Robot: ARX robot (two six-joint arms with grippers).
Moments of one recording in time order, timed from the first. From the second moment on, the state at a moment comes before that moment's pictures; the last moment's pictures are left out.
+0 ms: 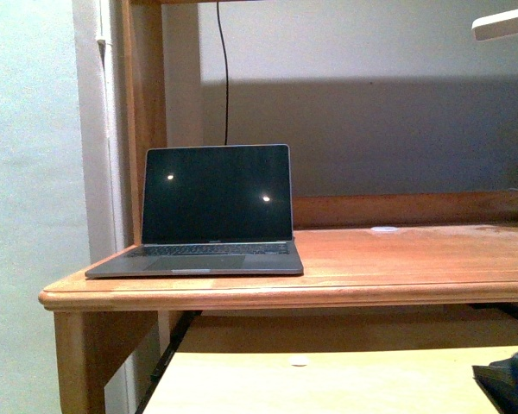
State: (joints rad) left arm -0.01 0.01 0.01 0.00 0.00 -0.01; right arm 0.42 1.18 0.49 0.49 0.18 -0.01
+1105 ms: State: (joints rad) left arm -0.01 0.01 0.01 0.00 0.00 -0.01; right arm 0.29 1.64 0.89 0.22 0.41 -0.07
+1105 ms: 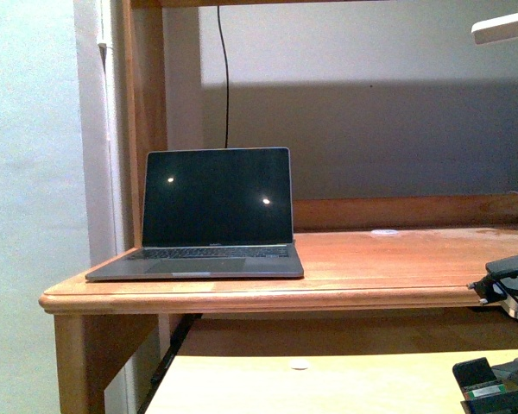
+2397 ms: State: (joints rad) left arm -0.01 0.01 0.01 0.00 0.00 -0.01; right arm 0.42 1.79 1.51 0.06 0.38 0.03
